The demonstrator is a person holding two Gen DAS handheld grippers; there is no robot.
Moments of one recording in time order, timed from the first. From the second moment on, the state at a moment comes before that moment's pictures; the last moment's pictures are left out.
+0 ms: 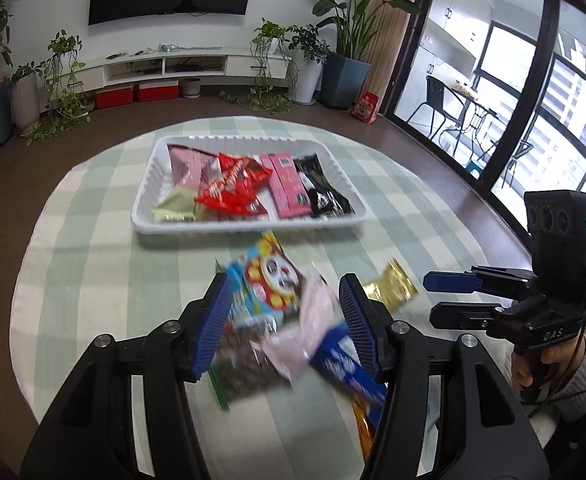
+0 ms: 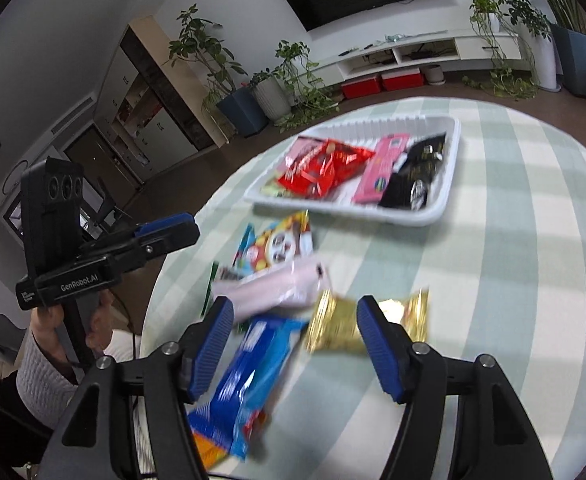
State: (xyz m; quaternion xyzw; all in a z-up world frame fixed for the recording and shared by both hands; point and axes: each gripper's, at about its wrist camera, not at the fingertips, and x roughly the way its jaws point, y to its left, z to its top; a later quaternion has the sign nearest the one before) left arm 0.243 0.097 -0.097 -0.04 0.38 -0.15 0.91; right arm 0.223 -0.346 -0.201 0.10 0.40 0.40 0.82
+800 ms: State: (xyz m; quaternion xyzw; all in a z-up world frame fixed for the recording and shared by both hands) left arm 0.121 0.036 -0.164 0.02 0.46 -0.20 0.87; right arm 0.166 -0.296 -0.223 0.02 0.44 0.40 0.80
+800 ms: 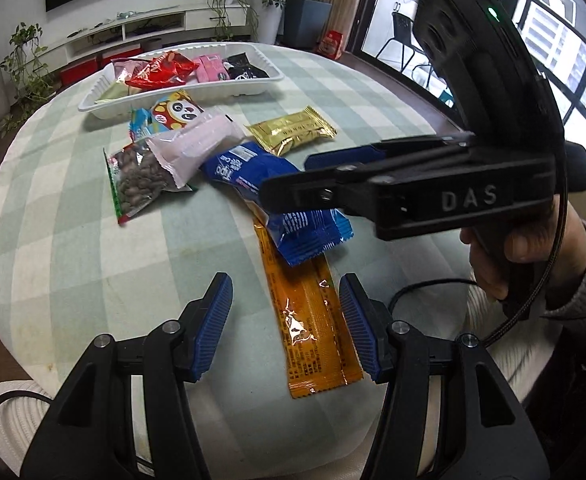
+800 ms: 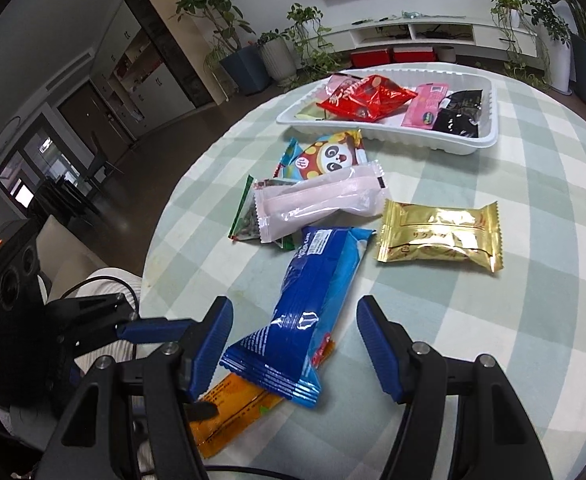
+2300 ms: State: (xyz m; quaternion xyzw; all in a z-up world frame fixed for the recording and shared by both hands) left arm 0.134 0.031 -0.190 0.02 0.45 -0.19 0.88; right arm 0.195 -0.321 -0.252 0.14 0.49 0.41 0.76
